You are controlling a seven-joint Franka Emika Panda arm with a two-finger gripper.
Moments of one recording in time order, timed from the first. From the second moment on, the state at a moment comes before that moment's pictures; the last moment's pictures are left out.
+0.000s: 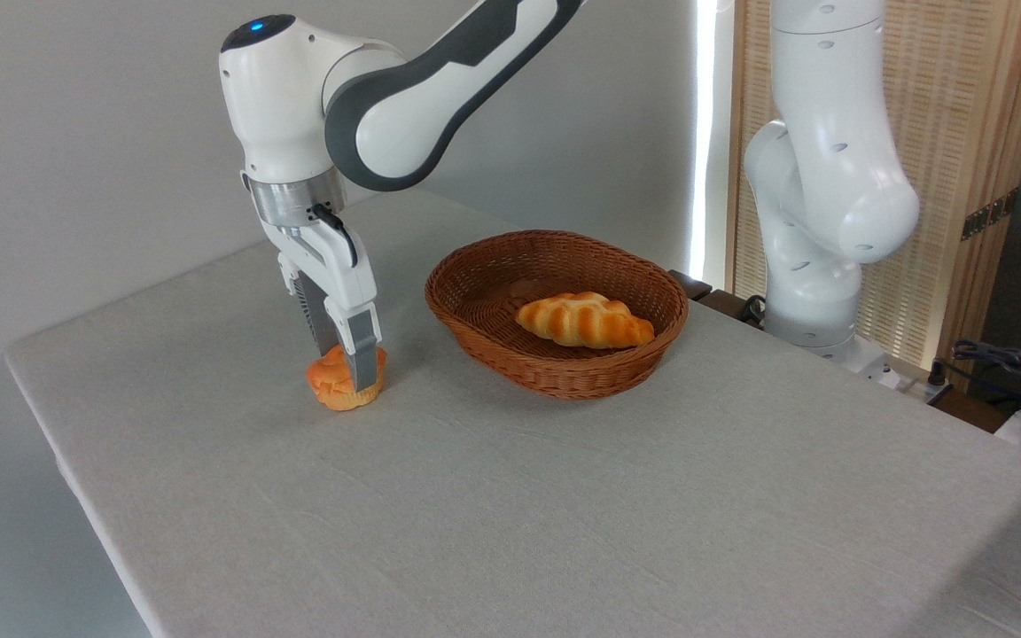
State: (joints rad) arm -0.44 0.10 0.00 -1.96 -0.07 2.09 0.43
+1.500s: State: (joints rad) arm -0.45 0.04 0.03 -1.95 -0.07 2.04 0.43
